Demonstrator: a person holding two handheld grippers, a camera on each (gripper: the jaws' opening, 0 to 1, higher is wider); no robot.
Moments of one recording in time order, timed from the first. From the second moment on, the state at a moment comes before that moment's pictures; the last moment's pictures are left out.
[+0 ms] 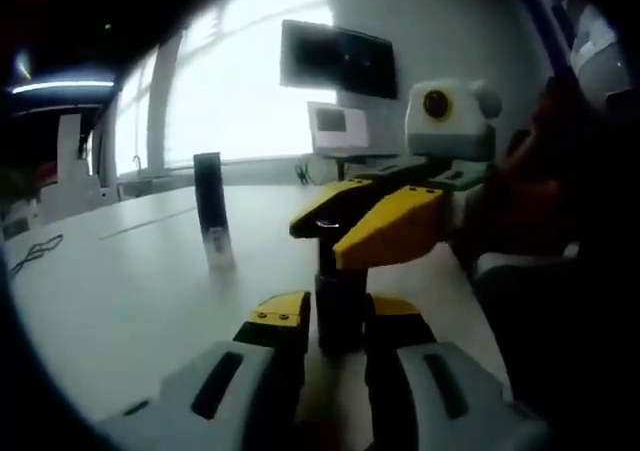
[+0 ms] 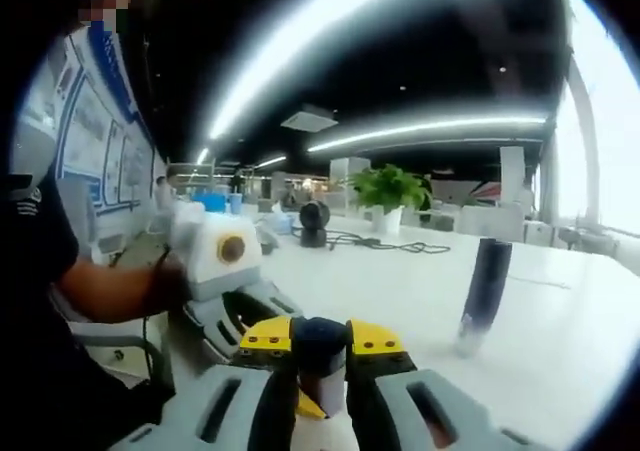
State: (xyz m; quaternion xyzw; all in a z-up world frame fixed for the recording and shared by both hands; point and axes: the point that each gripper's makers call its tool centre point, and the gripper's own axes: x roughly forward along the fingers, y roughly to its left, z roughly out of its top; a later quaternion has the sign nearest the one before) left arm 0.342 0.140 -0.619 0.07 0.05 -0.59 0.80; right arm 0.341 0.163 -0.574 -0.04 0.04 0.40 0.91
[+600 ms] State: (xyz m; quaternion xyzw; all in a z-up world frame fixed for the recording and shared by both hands) left arm 0.339 0.138 -0.619 0.07 0.05 -0.60 0.80; right arm 0.341 0.161 -0.574 -0.03 0.02 0.41 0.91
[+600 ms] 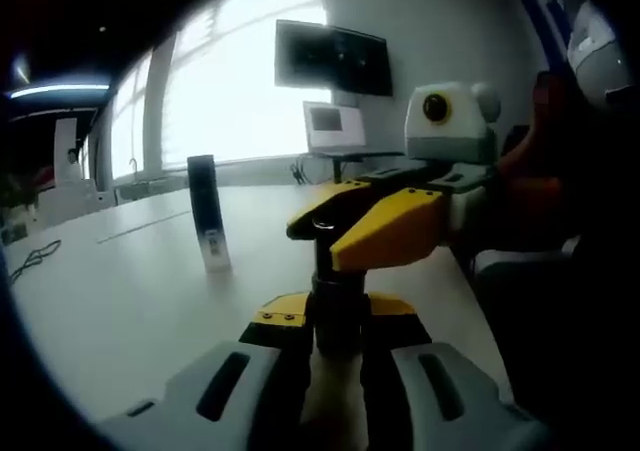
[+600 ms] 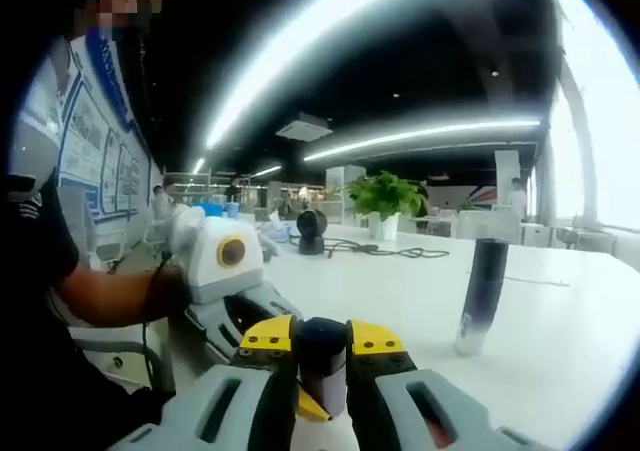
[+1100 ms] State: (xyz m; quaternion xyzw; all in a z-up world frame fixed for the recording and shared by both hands) left arm 0.336 0.136 -0.619 0.06 0.06 -0.61 0.79; right arm 0.336 0.166 -0.575 -0.03 0.04 0.55 0.83
